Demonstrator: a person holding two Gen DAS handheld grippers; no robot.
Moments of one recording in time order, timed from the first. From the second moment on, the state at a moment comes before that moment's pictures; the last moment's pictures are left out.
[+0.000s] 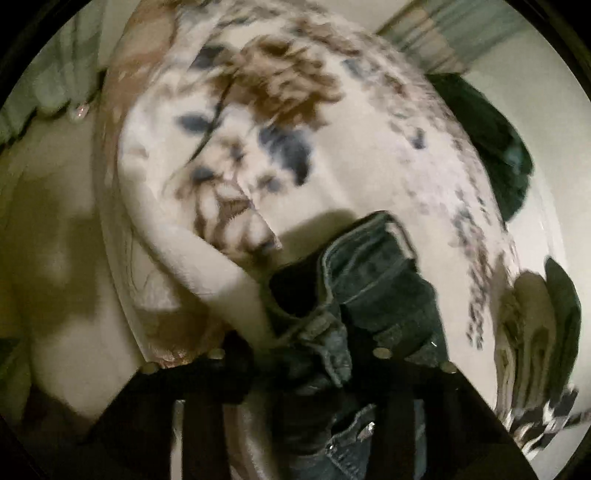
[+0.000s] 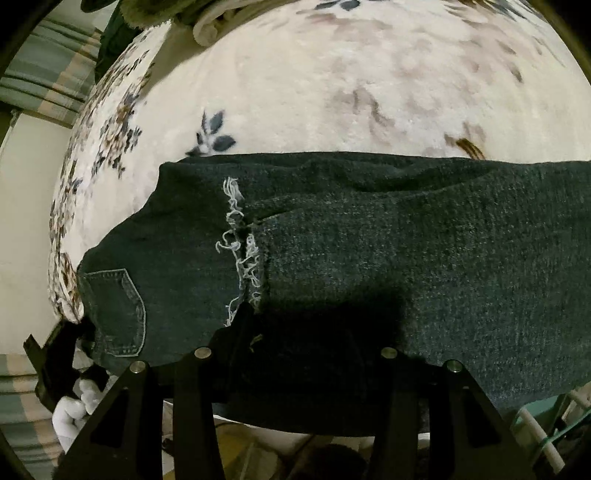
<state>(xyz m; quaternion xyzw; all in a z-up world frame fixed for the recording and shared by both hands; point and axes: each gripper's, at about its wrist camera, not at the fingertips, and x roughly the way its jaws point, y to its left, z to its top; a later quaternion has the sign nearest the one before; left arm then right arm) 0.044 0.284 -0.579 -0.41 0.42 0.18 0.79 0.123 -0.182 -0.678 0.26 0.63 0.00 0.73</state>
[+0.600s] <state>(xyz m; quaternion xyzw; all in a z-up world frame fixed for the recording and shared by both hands) -0.004 0.239 -0.472 -0.31 0.40 0.16 0.85 0.081 -0.250 -0.660 0.31 0.61 -0.01 0.73</state>
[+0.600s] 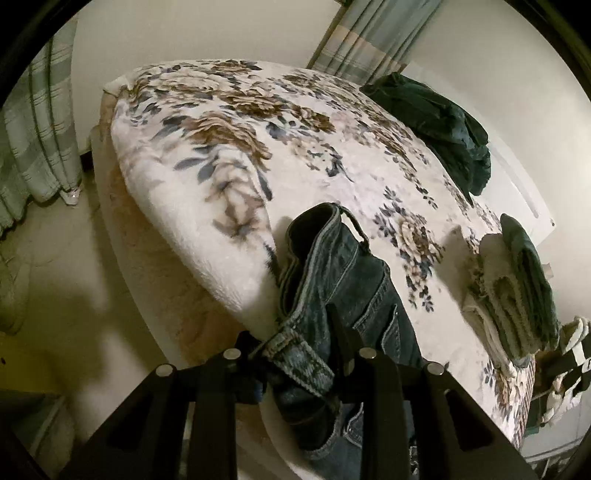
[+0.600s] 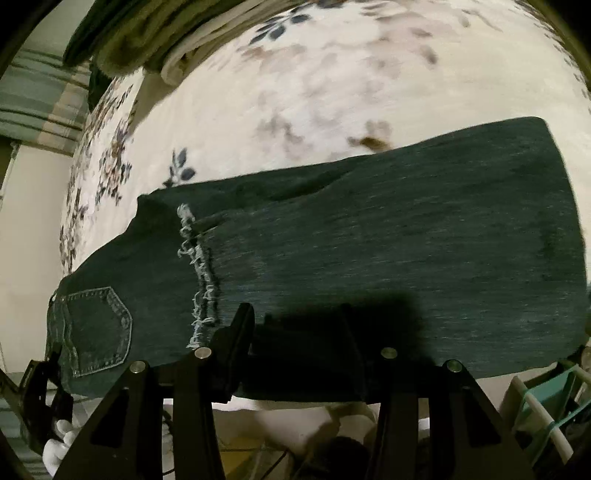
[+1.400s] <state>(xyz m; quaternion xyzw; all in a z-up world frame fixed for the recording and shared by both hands) -0.039 0.218 -0.450 -0.33 0.39 0.20 0.84 0.075 -0.277 -0.650 0.31 0.61 0.02 0.73</state>
